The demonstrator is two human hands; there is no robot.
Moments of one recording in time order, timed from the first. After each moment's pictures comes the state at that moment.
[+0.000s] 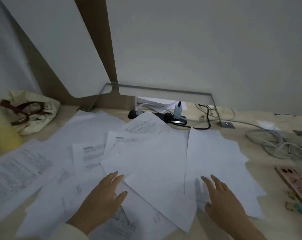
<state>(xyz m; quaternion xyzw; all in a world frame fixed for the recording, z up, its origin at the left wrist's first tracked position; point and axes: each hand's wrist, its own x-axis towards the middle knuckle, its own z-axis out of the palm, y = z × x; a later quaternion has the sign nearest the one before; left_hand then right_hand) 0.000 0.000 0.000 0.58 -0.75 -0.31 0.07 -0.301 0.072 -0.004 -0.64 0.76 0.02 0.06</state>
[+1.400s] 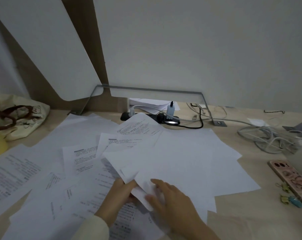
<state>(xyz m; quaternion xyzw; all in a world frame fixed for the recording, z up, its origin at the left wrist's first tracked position) -0.060 -0.002 0.003 0.54 -0.44 -0.64 0.32 -0.209 0.054 0.000 -0.68 0.68 -0.15 0.21</state>
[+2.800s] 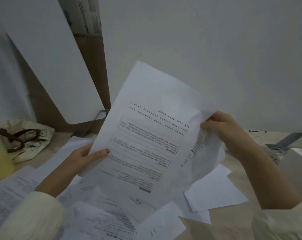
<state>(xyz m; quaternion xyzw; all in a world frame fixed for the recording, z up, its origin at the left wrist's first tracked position) 0.033 -0.045 0.123 0.45 -0.63 -0.52 0.37 -0.285 0.036 0.208 -0.55 0.62 -0.51 0.24</state>
